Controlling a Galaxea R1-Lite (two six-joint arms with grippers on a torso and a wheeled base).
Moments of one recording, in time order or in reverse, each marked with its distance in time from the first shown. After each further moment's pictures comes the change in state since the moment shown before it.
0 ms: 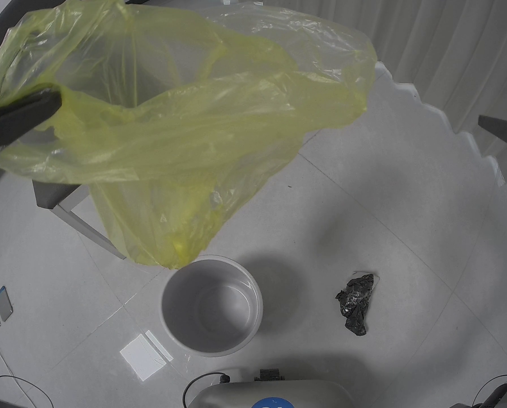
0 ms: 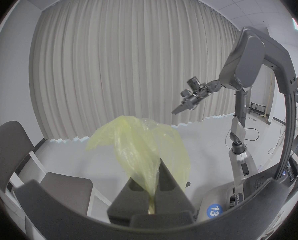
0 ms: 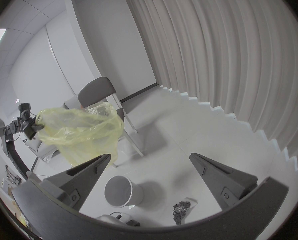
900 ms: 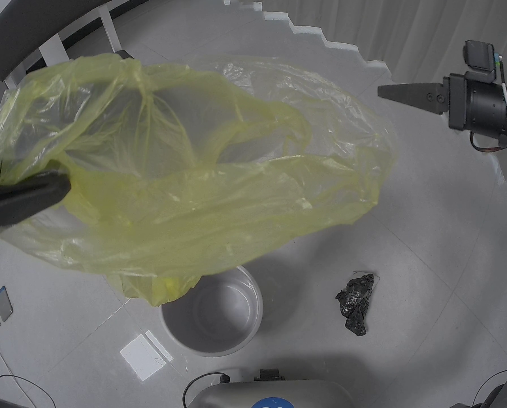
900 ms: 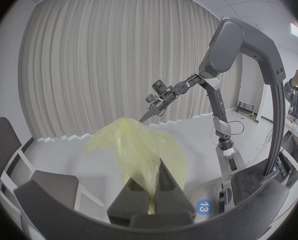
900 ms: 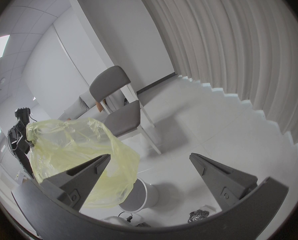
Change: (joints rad) left arm -0.083 -0.031 0.091 0.011 0.003 0.018; right arm 0.187 0.341 -0.246 0.013 0.033 -0.006
